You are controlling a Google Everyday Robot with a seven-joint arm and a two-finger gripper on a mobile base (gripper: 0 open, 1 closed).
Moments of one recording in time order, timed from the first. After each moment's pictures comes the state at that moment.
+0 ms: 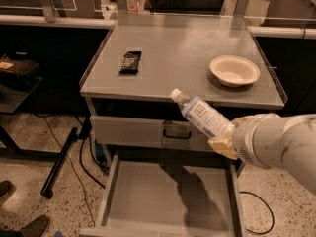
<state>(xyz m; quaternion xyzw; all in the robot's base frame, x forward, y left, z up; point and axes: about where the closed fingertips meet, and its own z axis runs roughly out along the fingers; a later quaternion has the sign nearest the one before) 0.450 -0.172 0.832 -0.33 0.87 -0.05 0.37</state>
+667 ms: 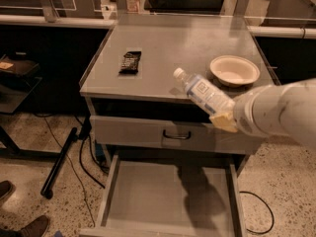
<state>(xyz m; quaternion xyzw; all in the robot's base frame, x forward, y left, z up) 0.497 -0.182 0.857 -0.32 0.86 -0.06 0.39</state>
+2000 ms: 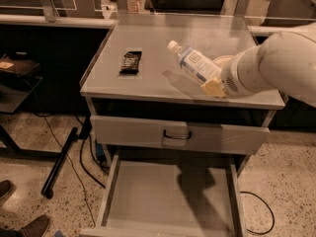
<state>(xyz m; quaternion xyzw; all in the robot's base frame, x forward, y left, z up) 0.572 -0.167 0.897 -0.32 0.86 -0.06 0.40</state>
